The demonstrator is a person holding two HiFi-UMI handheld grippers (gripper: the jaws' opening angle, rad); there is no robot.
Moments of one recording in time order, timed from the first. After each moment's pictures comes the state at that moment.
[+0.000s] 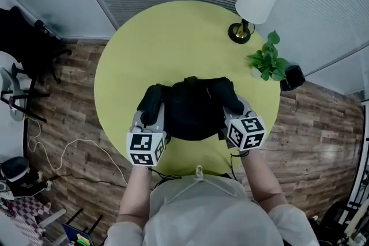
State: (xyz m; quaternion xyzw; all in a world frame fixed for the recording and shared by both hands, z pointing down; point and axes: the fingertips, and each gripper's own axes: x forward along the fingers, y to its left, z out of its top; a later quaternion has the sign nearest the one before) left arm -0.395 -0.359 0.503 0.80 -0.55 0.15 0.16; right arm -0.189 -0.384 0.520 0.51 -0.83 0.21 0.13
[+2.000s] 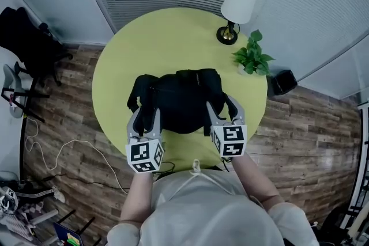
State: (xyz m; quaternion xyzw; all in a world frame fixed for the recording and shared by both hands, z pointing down) left arm -0.380 -0.268 0.473 0.75 -0.64 0.08 0.12; right arm -0.156 -0.302 0.493 0.56 -0.80 0.11 0.18
